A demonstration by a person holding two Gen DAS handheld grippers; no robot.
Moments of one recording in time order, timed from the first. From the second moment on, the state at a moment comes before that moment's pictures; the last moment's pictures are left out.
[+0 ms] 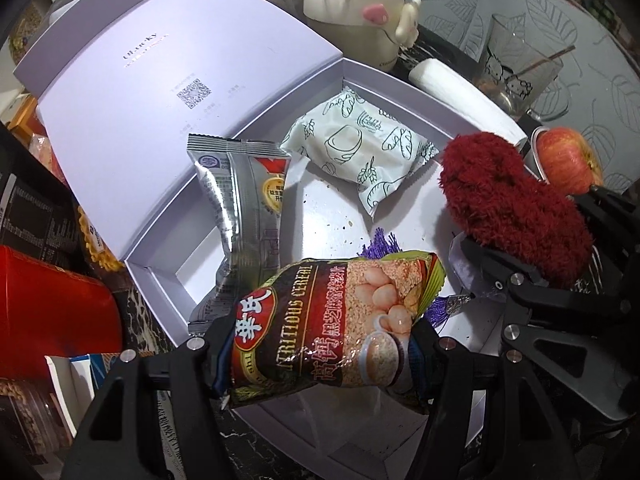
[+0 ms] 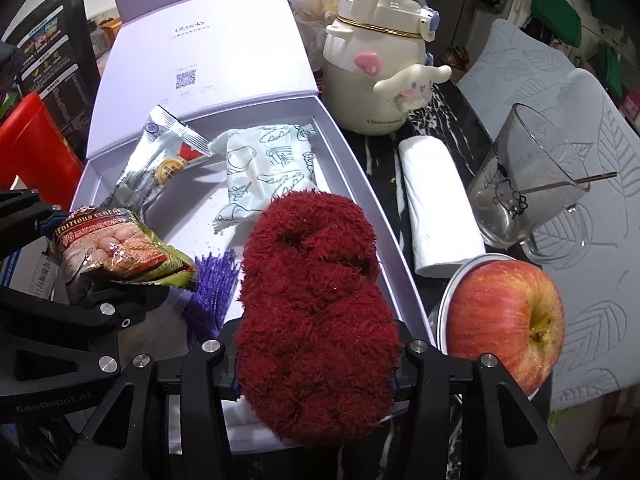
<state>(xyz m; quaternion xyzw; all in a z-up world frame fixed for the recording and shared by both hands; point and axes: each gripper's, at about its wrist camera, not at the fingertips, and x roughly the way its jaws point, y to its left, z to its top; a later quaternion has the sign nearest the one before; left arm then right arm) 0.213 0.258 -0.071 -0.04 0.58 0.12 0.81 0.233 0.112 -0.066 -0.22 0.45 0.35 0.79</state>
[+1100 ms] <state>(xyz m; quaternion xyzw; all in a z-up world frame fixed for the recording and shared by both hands) 0.175 0.249 0.030 0.01 0.45 0.20 0.87 0.216 0.095 0.018 -0.20 0.38 0.35 0.83</state>
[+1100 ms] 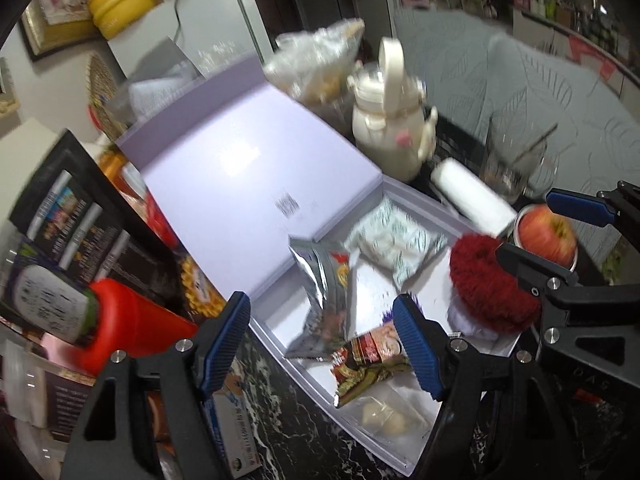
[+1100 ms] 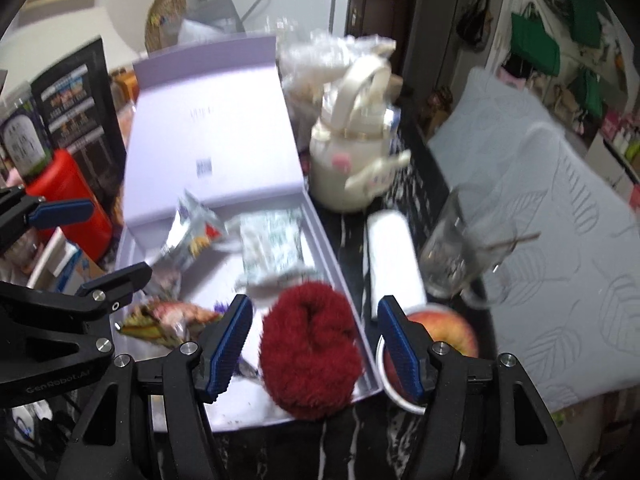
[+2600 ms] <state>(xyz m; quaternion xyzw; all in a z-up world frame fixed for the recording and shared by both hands) -0.029 0.128 0.094 0.02 0.26 0.14 0.95 0.019 -0.059 0.114 -0.16 0.18 0.36 0.90</state>
